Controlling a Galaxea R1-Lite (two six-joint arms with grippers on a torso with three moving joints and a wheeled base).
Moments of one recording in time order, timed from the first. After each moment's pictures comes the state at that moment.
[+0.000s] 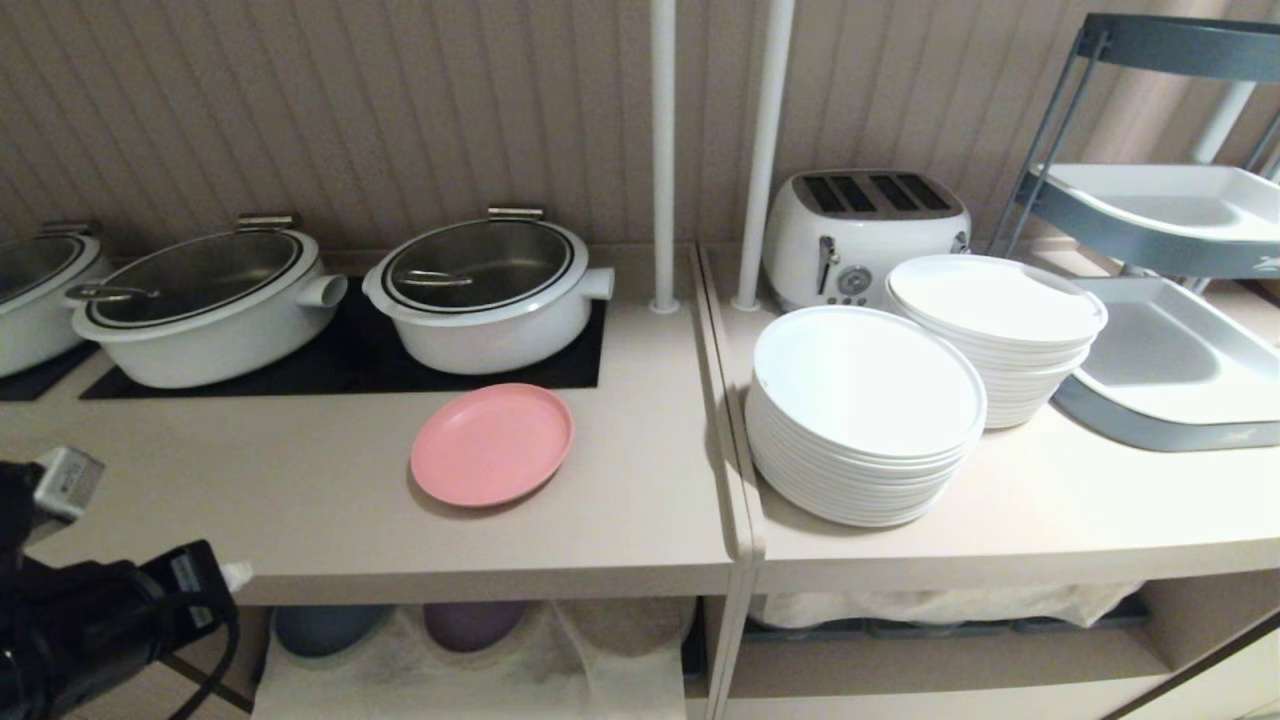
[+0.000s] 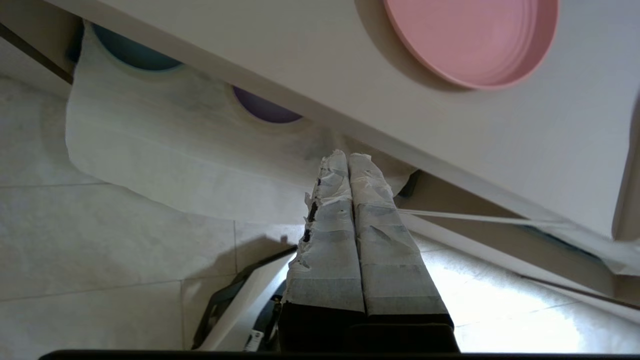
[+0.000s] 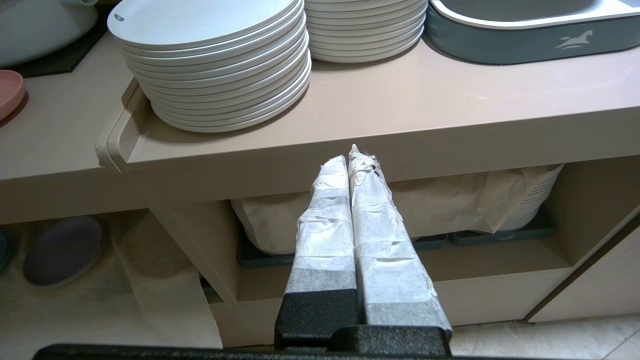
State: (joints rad) left arm -0.10 1.13 -0.42 -0.09 0.11 -0.52; right arm 0.00 0.00 0.00 -0.01 -0.06 0.09
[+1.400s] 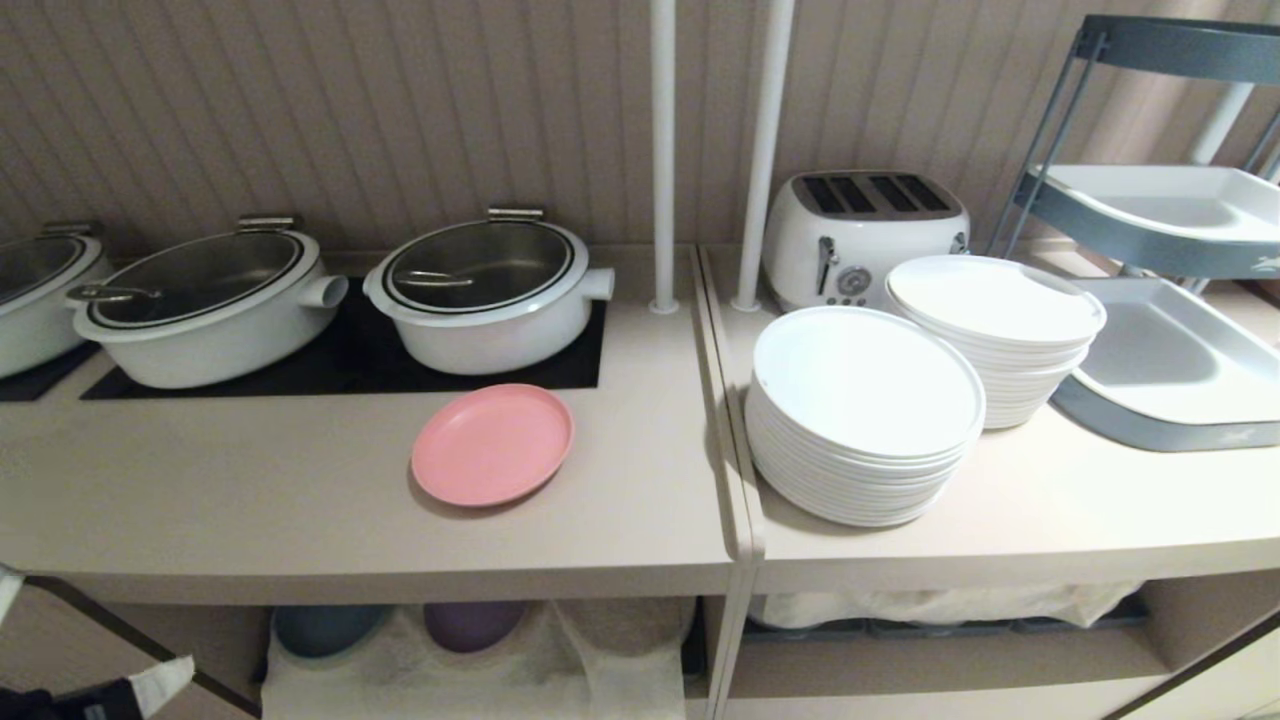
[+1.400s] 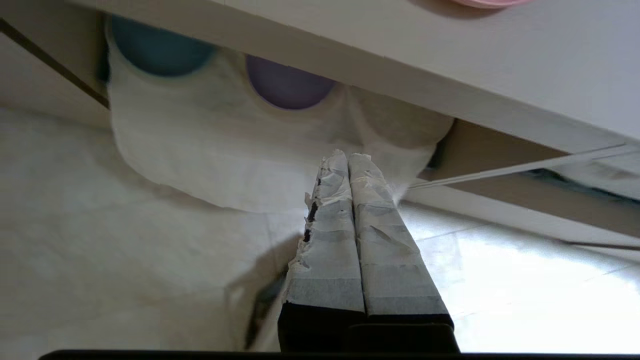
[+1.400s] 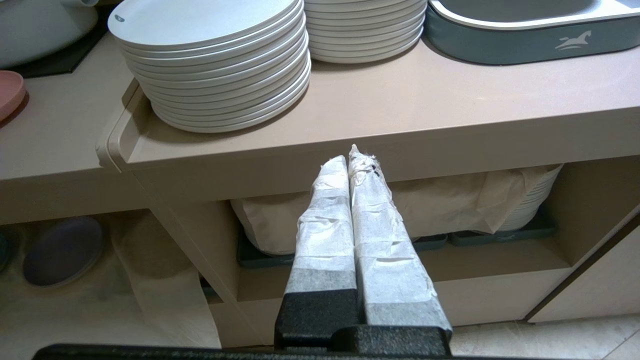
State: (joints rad) left arm -0.02 0.84 -0.26 -0.01 0.03 -0.31; right arm 0.00 0.00 0.00 -0.01 -0.06 0.09
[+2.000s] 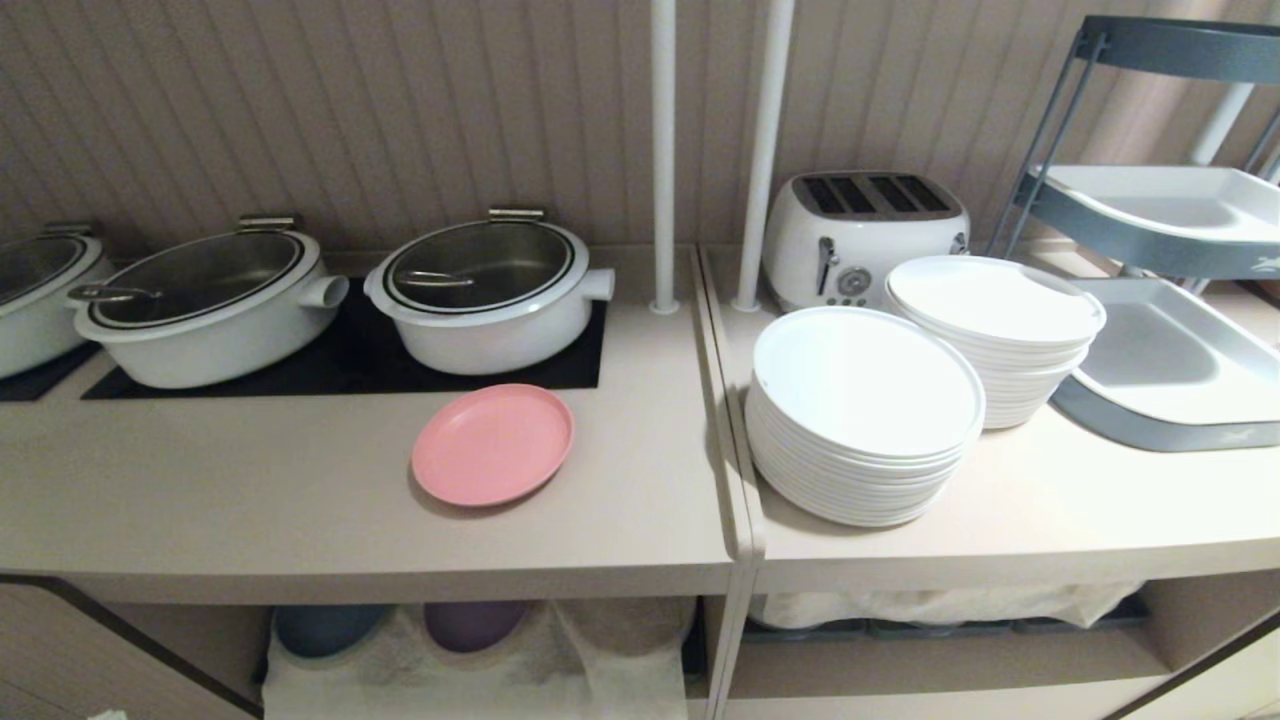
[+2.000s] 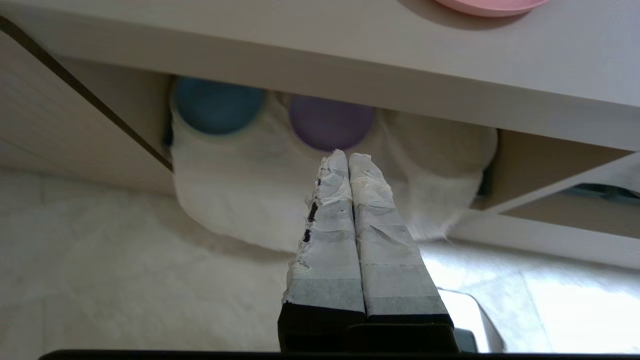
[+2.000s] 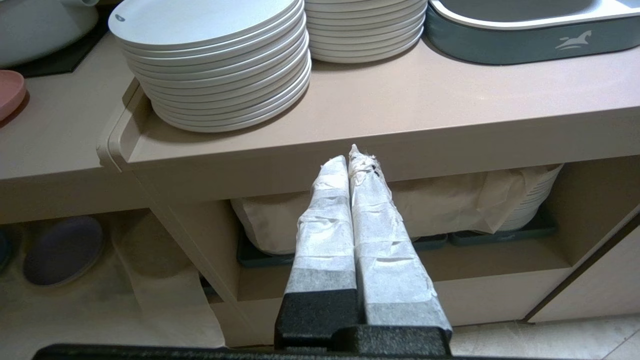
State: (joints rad) left arm 0.09 0.53 -0.12 -0.01 0.02 -0.10; right arm 0.00 0.00 0.00 -0.01 -0.05 0.09
